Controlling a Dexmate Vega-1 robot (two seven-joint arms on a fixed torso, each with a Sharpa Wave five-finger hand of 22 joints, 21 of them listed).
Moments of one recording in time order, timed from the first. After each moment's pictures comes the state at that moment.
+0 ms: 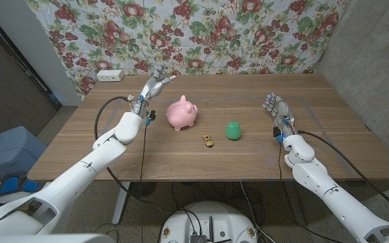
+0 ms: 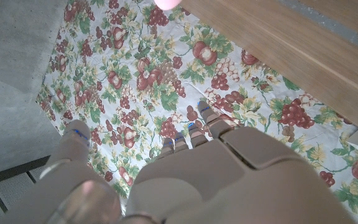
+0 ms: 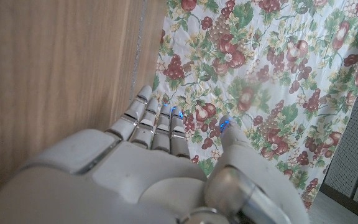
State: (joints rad) left arm 0.84 0.64 0.44 -1.53 0.02 -0.28 0.31; left_hand 0.15 -0.13 0.59 -0.18 0.18 -0.17 0.03 0.18 0.17 -0.16 -0.03 0.18 0.18 -0.08 -0.03 0.17 0.17 0.09 0.00 0.21 0.18; right arm -1.00 -0.48 -0.31 -1.39 0.64 0.37 -0.16; right_hand 0.39 0.16 0.45 -0.11 0.19 0.36 0.09 0.20 0.18 0.29 0.06 0.28 0.22 0.23 0.02 0.24 0.49 0.27 0.01 0.51 0.17
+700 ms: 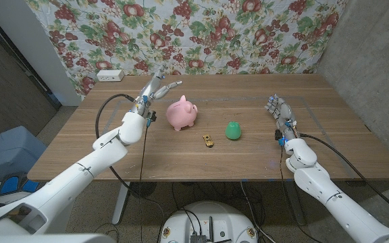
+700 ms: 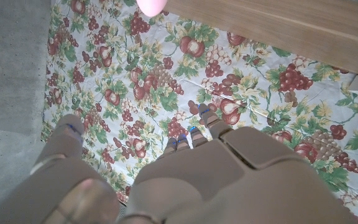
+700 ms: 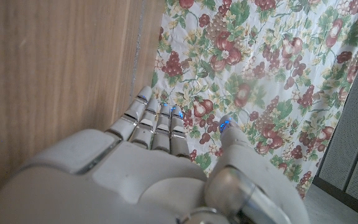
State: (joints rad) left arm 0.88 0.71 0.46 -1.74 0.22 -0.02 0.39; left_hand 0.23 -0.17 0.56 -0.18 0.19 -0.17 0.07 0.18 0.18 -0.17 0.01 0.18 0.19 -0.16 0.03 0.17 0.17 0.02 0.01 0.19 0.18; right arm -1.06 -0.49 -0.29 -1.44 0.64 0.40 -0.18; right_hand 0.39 0.16 0.45 -0.11 0.19 0.36 0.09 0.20 0.18 0.30 0.07 0.27 0.22 0.23 0.02 0.24 0.49 0.27 0.01 0.50 0.16
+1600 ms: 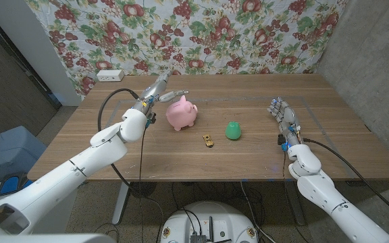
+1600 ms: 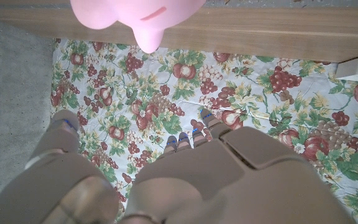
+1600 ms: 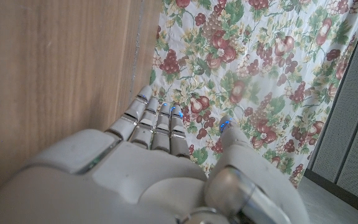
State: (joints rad) left arm 0.89 0.81 0.50 -1.94 0.30 0.26 0.26; left_hand 0.27 -0.18 0.52 -0.18 0.20 -0.17 0.03 0.21 0.18 -0.17 0.02 0.20 0.19 -0.17 0.03 0.18 0.17 -0.02 0.02 0.19 0.18; right arm -1.13 -0.50 -0.27 -1.49 0.63 0.44 -0.18; right_hand 0.38 0.17 0.44 -0.12 0.19 0.37 0.09 0.20 0.18 0.31 0.08 0.26 0.22 0.23 0.02 0.24 0.48 0.28 0.02 0.49 0.16
